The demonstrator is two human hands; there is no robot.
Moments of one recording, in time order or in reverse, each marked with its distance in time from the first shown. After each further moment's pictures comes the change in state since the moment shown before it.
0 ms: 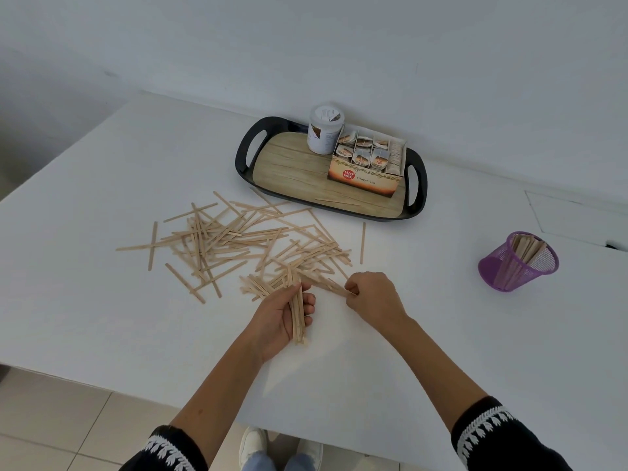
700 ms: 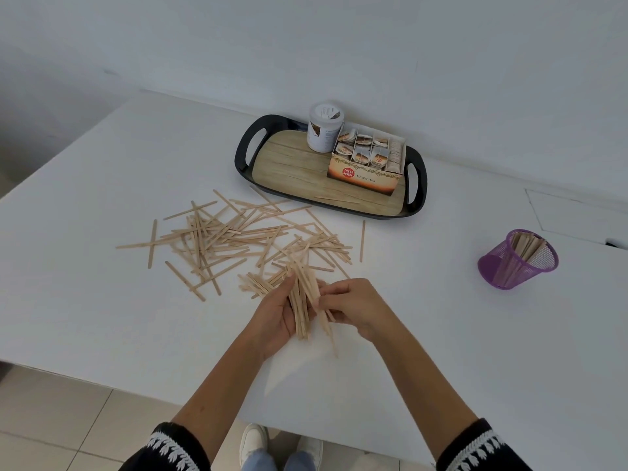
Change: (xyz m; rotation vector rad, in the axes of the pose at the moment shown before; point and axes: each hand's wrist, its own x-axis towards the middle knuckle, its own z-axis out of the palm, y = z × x) left_hand 0.001 -0.002 -0.001 -0.003 -0.159 0.061; right_hand -0.025 -0.036 -0.005 1.090 -0.271 0.310
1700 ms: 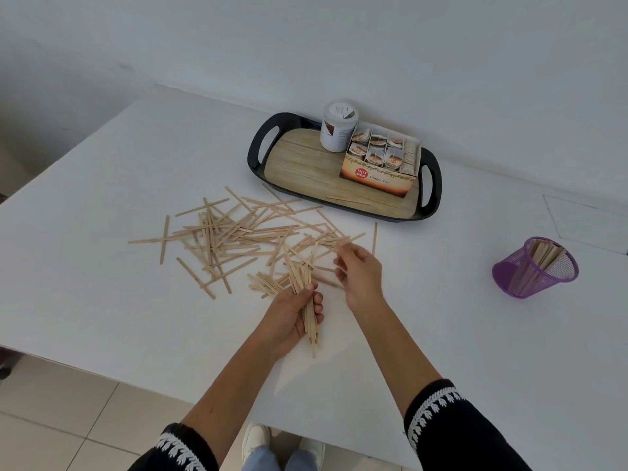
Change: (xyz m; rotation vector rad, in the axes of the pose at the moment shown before) left_hand 0.003 -0.003 0.001 -0.011 0.168 -0.026; right_hand 0.052 -0.017 0.020 0.583 0.317 -0.100
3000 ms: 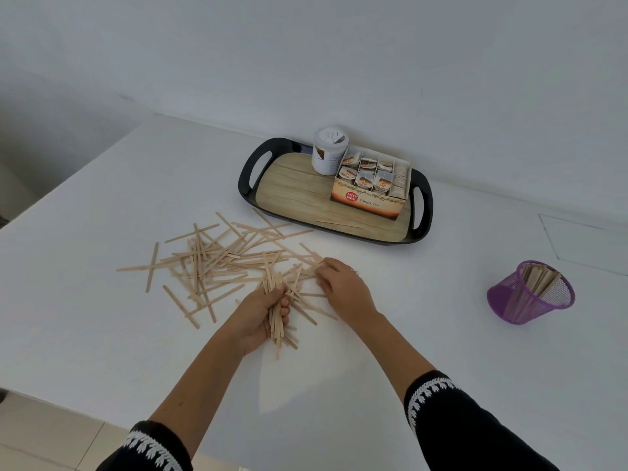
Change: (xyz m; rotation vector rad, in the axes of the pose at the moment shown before) left_hand 0.023 0.049 -0.004 0.151 0.149 -0.017; right_hand 0.054 -0.001 -0.024 -1.486 -0.345 -0.836
